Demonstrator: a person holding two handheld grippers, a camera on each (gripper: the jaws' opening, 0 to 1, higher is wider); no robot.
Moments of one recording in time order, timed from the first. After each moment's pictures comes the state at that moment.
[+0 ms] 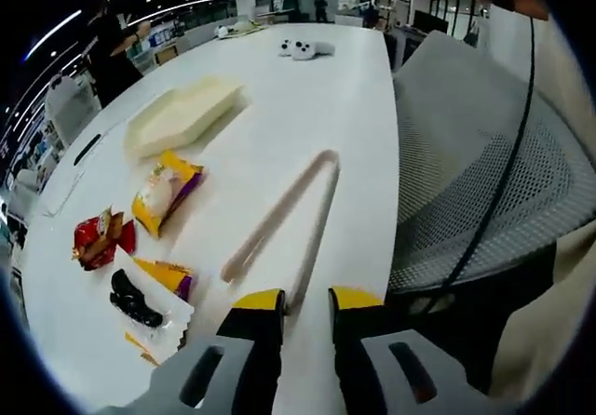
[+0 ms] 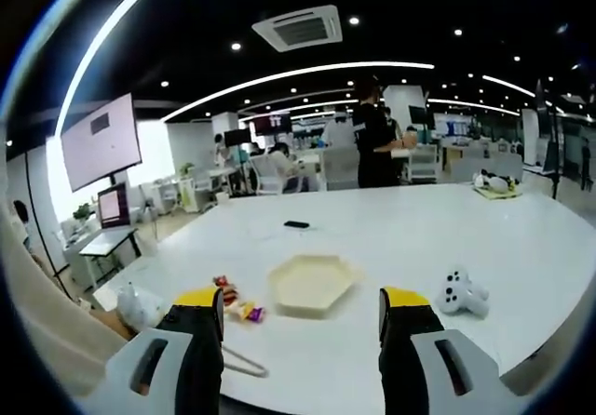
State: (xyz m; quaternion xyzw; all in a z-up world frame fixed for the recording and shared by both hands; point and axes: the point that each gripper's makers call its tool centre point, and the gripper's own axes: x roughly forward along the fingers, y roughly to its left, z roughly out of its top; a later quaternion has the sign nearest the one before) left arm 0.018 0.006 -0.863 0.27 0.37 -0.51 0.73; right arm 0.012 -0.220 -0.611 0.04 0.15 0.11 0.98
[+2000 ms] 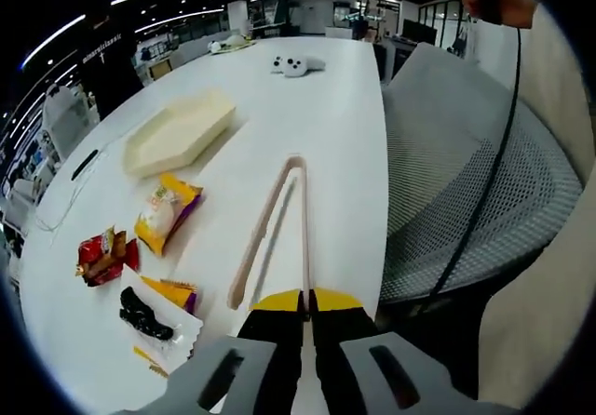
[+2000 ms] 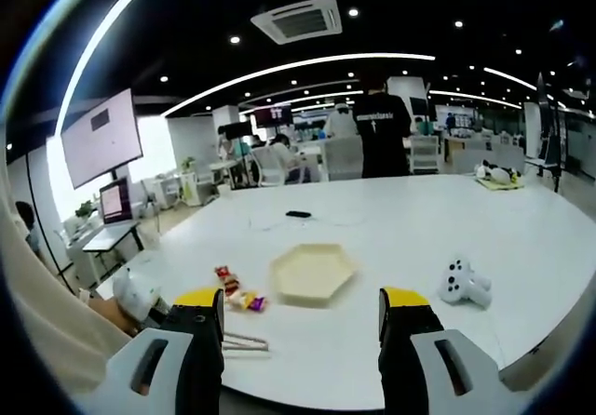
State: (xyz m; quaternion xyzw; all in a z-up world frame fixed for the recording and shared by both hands) left arm 0.017 -0.002 -0.840 0.26 0.34 -0.53 0.73; right arm 0.008 -0.218 -0.624 0.05 0.17 0.12 0.98
